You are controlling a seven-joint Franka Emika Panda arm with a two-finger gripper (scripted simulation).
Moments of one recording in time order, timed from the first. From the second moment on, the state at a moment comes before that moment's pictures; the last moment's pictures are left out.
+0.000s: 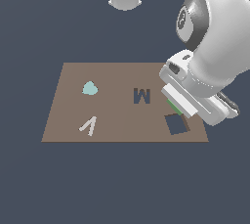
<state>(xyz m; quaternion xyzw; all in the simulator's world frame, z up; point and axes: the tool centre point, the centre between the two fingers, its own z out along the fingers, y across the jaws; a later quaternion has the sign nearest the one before) 0.030 0.178 0.038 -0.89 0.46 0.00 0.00</state>
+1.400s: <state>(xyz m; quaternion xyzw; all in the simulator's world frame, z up) 0.093 0.162 0.035 -0.78 0.63 0.00 0.00</state>
